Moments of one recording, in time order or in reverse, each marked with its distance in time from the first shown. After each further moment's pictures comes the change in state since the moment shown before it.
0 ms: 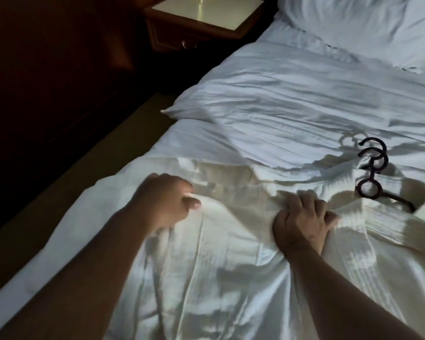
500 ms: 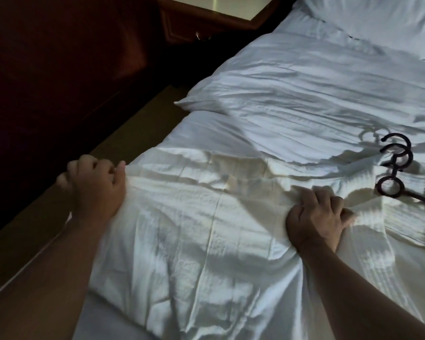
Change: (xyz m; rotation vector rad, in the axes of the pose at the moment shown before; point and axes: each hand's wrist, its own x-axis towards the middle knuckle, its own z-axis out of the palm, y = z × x) left_hand -0.043 -0.121 0.014 0.203 0.549 -0.546; right_hand 0.000 0.001 0.006 0.026 0.025 0.001
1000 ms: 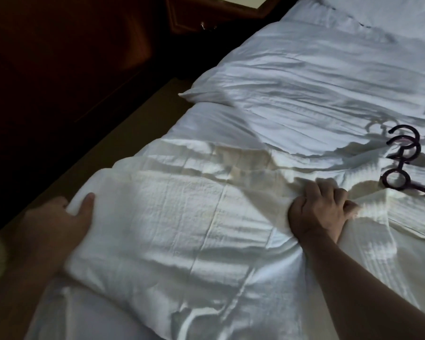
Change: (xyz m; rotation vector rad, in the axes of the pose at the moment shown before) left_hand -0.065 -0.077 -0.027 0.038 -0.202 -0.271; right_hand -0.001 0.001 0.000 0.026 0.027 -0.023
